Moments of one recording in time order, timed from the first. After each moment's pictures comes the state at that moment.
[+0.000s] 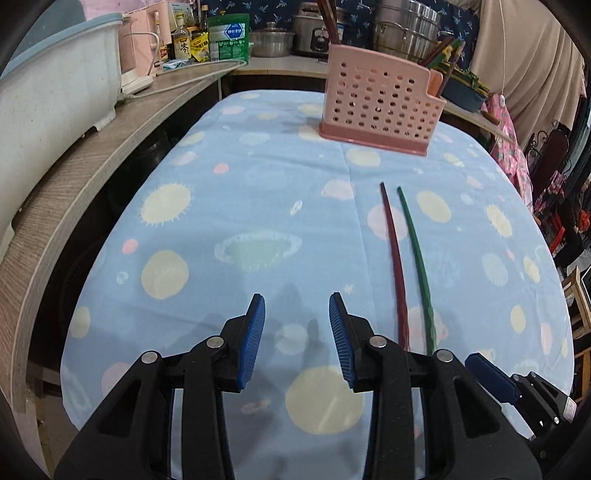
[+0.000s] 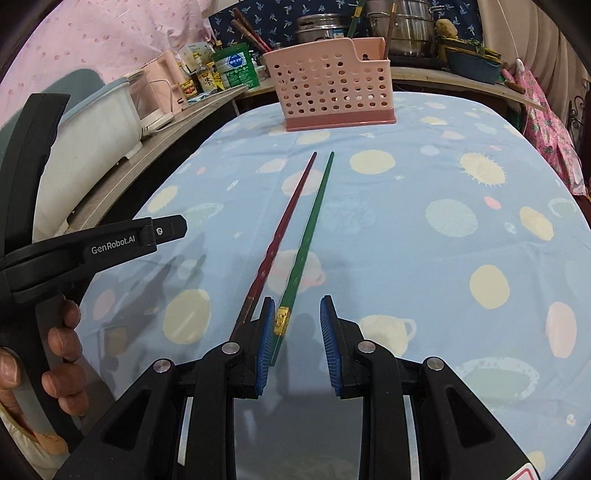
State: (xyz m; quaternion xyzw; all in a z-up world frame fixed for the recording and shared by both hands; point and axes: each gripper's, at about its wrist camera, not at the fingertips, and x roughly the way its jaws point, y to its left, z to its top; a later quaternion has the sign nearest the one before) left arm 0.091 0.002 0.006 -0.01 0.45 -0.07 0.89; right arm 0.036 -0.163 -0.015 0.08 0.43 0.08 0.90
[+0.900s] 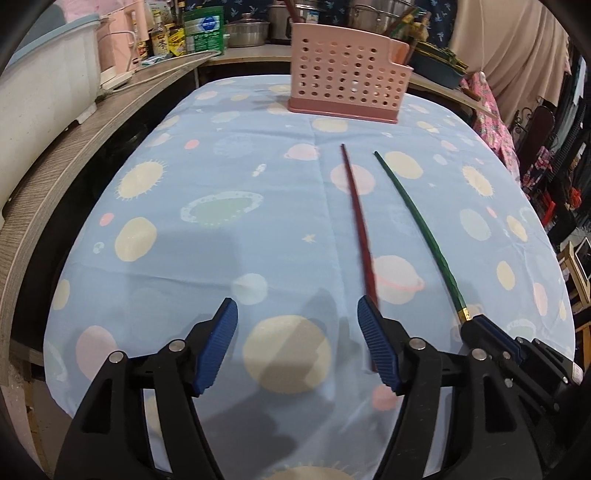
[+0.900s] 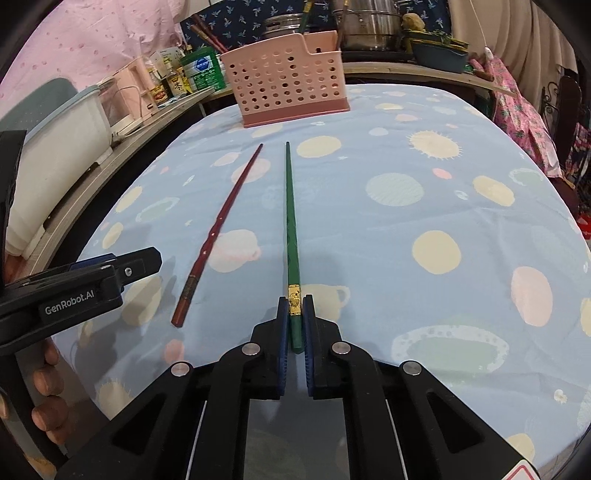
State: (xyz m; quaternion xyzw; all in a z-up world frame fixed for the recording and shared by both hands) left arm 0.062 -0.026 -0.007 0.01 0.46 -0.10 0.88; right arm 0.018 -0.200 -0.026 0.09 0.43 0.02 0.90
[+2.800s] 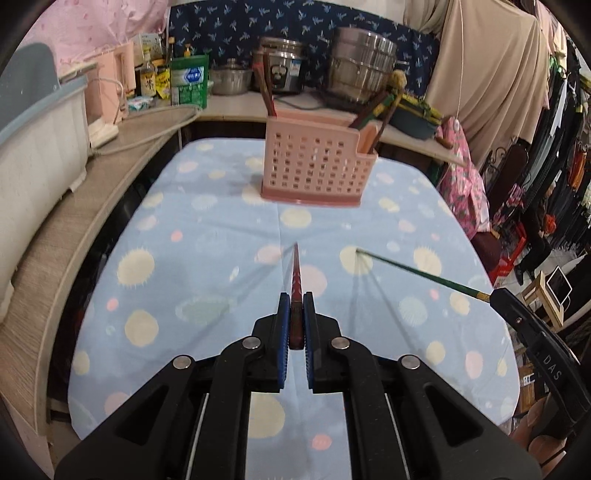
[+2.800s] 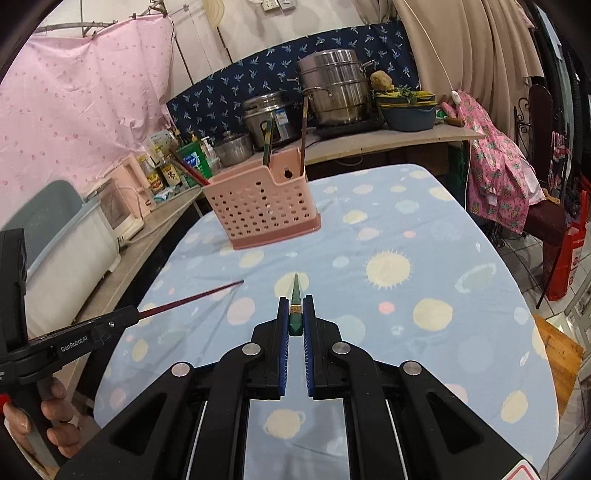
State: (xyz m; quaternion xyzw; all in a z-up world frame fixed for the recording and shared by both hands) left arm 0.092 -0.031 0.098 -0.03 0.40 -0.14 0.91; right arm 0.039 -0.266 0.088 0.15 0.31 0.00 0.94
